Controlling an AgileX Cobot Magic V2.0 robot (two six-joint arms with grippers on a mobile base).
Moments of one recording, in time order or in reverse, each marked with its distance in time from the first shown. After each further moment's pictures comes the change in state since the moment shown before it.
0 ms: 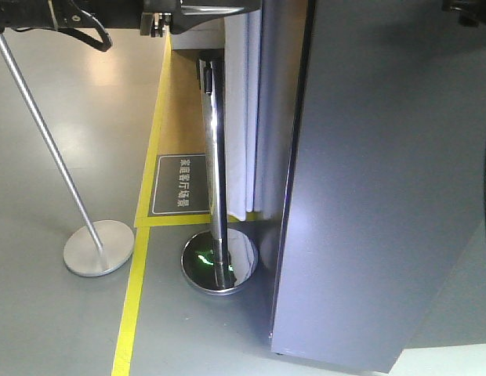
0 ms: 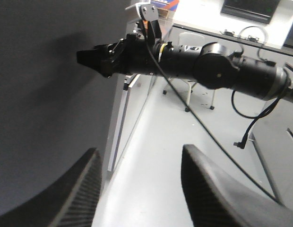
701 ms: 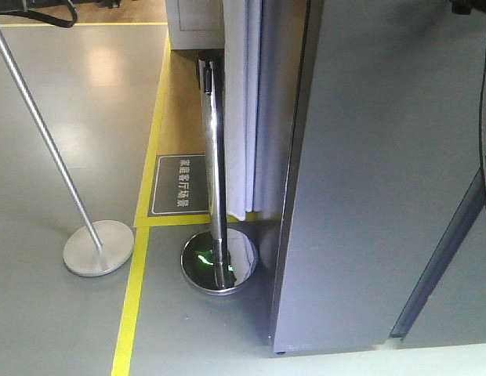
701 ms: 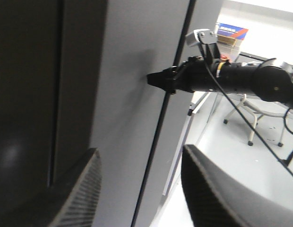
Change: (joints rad) left arm 0.114 0.002 0.000 0.000 0.162 0.000; right arm -0.003 0.227 -0.365 0.003 0.241 -0.054
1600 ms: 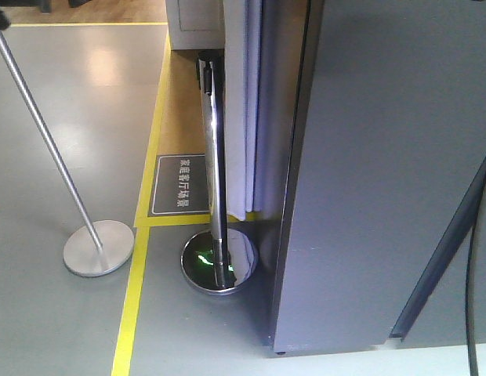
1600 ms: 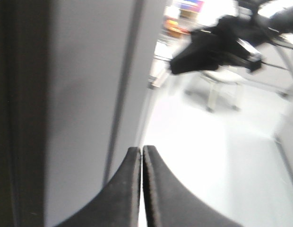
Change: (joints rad) left arm 0.123 -0.069 0.000 0.000 -0.363 0.000; right arm 0.000 -0.318 0.004 0.881 0.728 -0.798
